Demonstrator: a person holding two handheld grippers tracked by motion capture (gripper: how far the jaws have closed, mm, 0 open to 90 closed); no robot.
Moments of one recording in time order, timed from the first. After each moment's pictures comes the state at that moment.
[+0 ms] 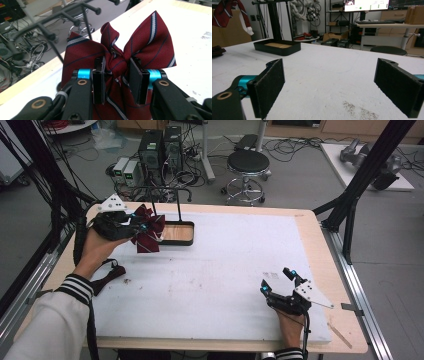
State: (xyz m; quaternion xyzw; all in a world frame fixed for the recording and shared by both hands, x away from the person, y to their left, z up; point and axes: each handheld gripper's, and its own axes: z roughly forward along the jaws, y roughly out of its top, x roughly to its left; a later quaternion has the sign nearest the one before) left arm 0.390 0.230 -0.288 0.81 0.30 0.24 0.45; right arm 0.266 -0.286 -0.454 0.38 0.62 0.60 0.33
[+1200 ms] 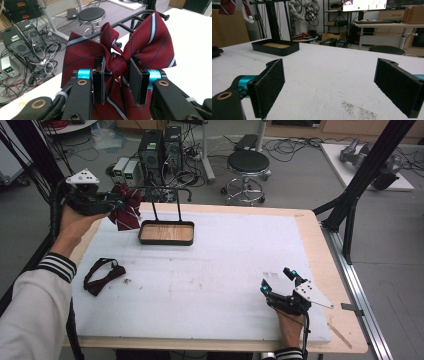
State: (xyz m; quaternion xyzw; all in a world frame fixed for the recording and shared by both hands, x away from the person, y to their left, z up) left arm 0.439 0.293 -0.262 0.78 0.34 0.26 0.46; right arm 0.266 -0.286 -0.454 0.39 0.62 0.60 0.33
